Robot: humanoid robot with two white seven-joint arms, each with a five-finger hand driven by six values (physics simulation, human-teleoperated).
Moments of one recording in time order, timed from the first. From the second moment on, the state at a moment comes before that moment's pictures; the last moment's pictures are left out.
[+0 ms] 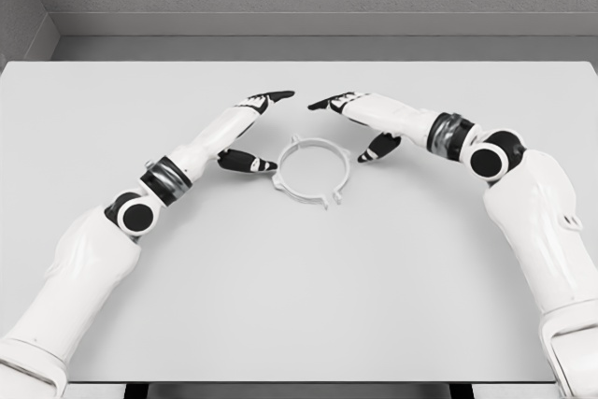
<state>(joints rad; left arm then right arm) -0.52 0.22 -0.48 -0.97 -0.37 -0.61 -0.08 -0.67 -0.23 0.34 -0.97 0.64 -0.61 0.53</state>
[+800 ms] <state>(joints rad) -0.53 0.30 -0.39 -0.96 -0.36 -0.61 -0.08 -0.65 -0.29 0.33 -1.04 0.63 -0.61 0.53</state>
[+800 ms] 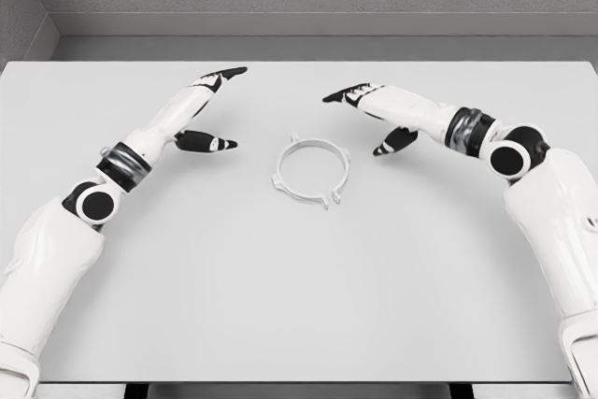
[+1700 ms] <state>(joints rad) -0.52 0.30 -0.39 -0.97 -0.37 -0.61 -0.08 -0.72 -0.21 0.35 -0.93 0.65 -0.61 0.53</state>
